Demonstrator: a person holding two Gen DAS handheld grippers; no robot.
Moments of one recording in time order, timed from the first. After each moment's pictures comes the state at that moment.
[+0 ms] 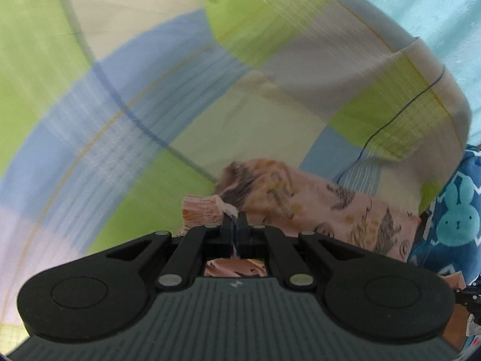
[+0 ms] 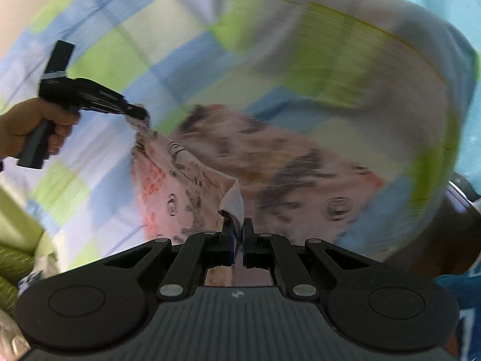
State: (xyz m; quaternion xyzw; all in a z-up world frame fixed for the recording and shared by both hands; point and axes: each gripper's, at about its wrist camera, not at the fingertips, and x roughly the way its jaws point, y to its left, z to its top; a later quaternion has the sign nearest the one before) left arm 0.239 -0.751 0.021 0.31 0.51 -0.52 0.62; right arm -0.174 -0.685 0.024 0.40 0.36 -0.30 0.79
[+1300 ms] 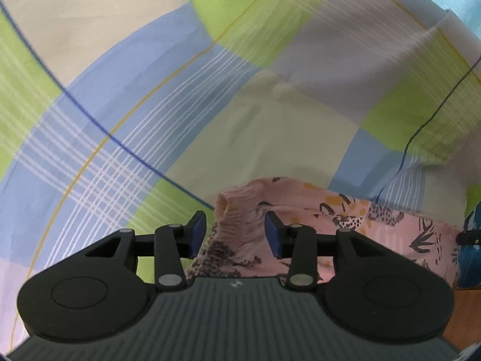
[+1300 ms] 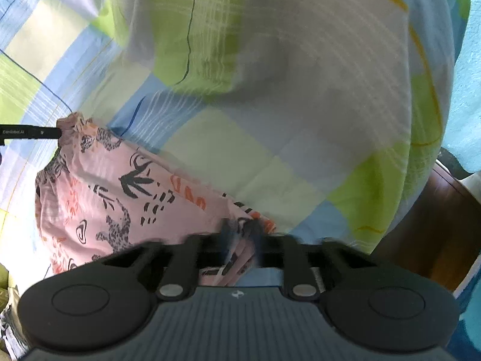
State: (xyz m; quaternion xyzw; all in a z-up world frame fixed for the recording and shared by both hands) left arm 0.223 -0.785 -0.023 0.36 0.44 -0.51 0.65; right arm -0.222 -0.803 -0.079 0.46 0.40 -0.33 0.72
